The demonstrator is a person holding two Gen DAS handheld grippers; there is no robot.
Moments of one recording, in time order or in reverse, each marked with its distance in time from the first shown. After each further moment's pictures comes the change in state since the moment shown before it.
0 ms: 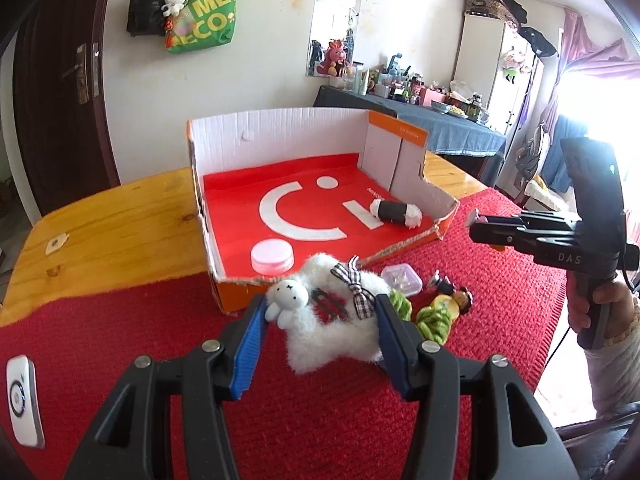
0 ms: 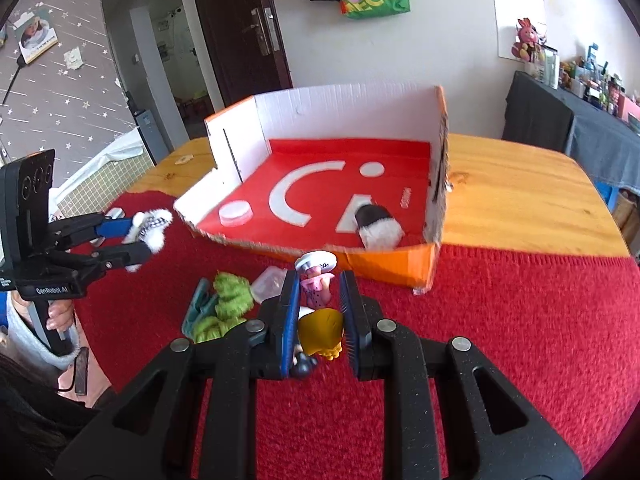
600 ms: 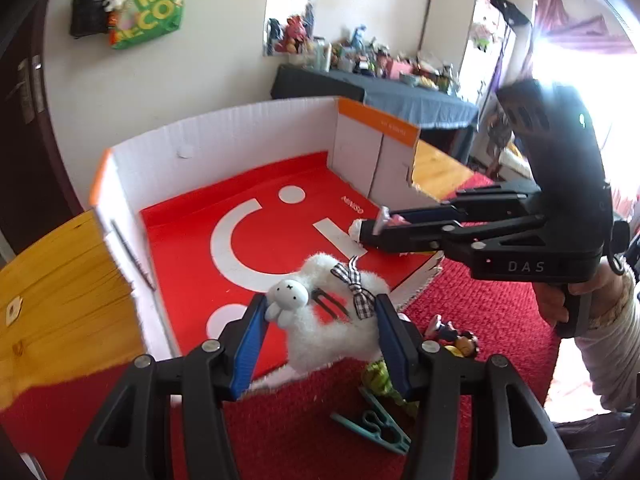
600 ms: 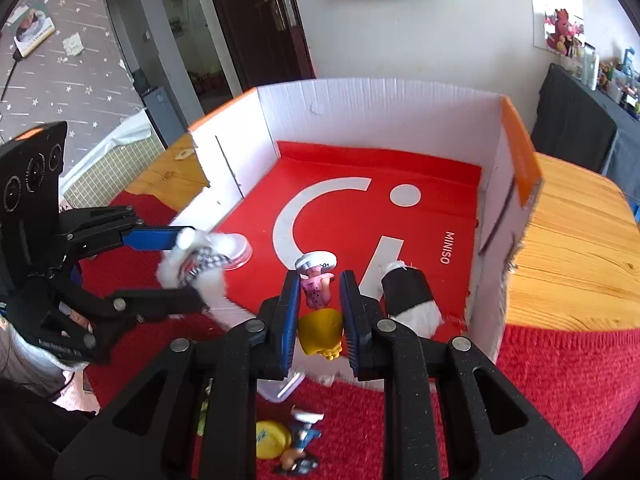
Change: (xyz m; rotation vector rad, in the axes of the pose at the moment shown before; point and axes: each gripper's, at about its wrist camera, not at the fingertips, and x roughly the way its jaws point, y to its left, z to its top) left arm 0.067 -0.009 0.057 0.102 0.118 -0.112; right arm 0.077 0.000 0.062 -0.035 0.123 0.063
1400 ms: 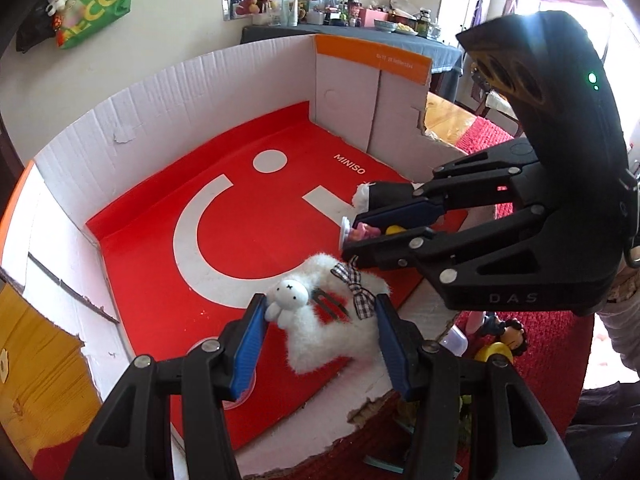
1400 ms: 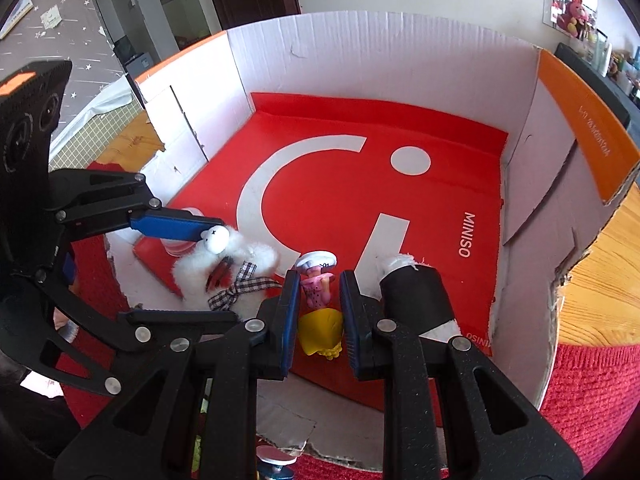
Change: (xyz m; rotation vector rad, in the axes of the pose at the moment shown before) left arm 0.060 0.004 0.012 0.132 0.160 -0.035; right arm 0.054 -0.008 -0.001 -0.010 0.141 -0.042
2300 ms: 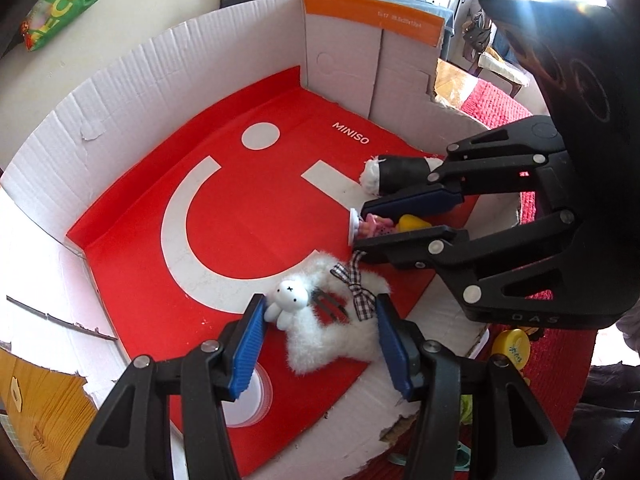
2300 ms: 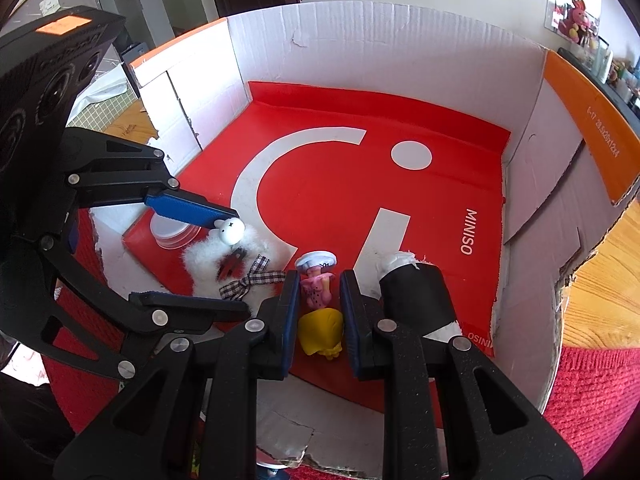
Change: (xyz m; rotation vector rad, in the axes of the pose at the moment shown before) left arm 0.021 0.007 0.016 0.058 0.150 -0.019; right arm -0.004 0.004 -0.005 -0.032 0.017 -0.038
